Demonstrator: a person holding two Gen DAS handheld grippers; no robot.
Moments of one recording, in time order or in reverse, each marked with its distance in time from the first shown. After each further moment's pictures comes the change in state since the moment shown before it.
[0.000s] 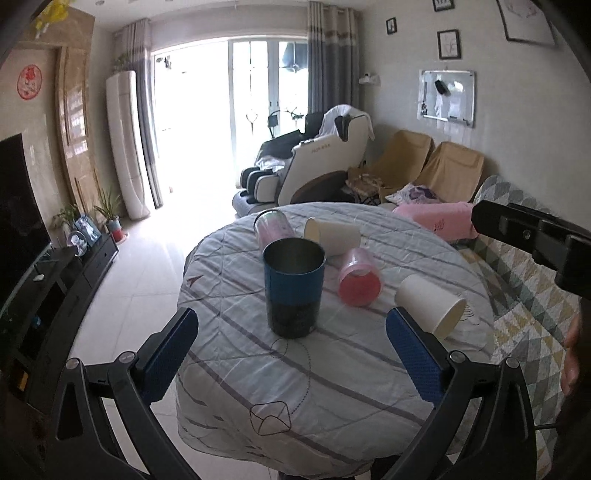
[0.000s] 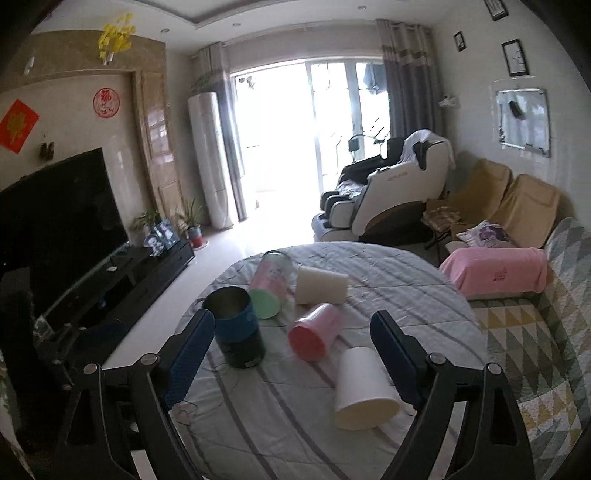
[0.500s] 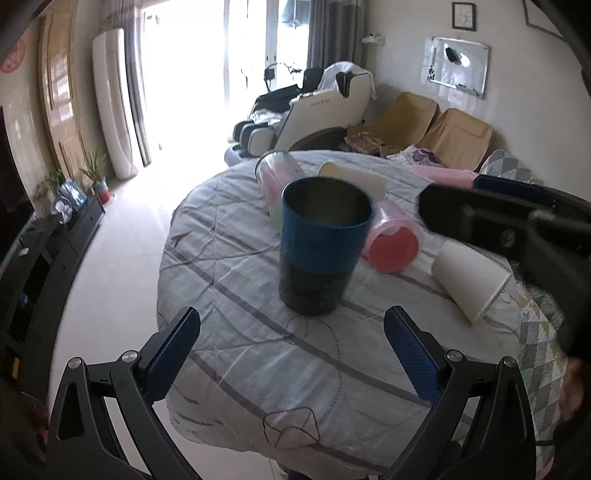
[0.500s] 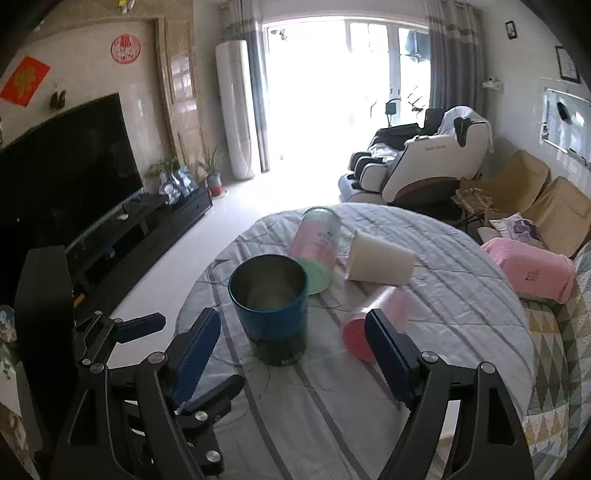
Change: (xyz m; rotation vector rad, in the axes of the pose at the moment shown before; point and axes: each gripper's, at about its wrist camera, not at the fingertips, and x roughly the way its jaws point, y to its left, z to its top) left arm 0.075 0.027 -0.014 -0.019 0.177 -0.037; right arm 0.089 0.052 0.000 -0.091 0.188 0.081
